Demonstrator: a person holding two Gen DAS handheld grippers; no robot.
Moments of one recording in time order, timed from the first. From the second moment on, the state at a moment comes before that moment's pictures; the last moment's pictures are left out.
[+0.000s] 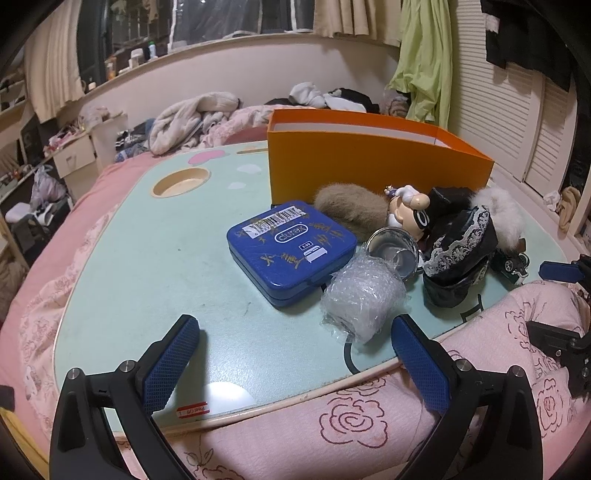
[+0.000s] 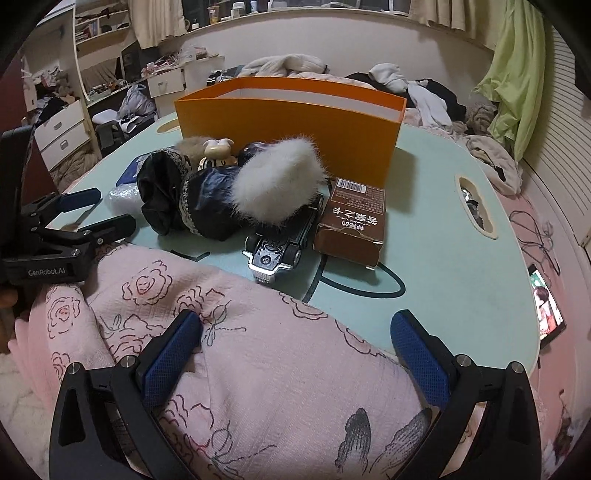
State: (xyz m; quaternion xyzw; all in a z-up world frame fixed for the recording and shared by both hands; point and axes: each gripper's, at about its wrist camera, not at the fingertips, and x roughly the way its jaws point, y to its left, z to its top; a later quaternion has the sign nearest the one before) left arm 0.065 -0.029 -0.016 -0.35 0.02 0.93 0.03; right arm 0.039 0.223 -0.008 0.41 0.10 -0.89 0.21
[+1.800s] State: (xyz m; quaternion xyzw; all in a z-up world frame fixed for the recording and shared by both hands) left arm 0.078 -0.030 -0.007 -0.31 0.02 0.95 0.10; right arm 0.018 0.234 0.030 0.32 -0.04 -0.90 0.28
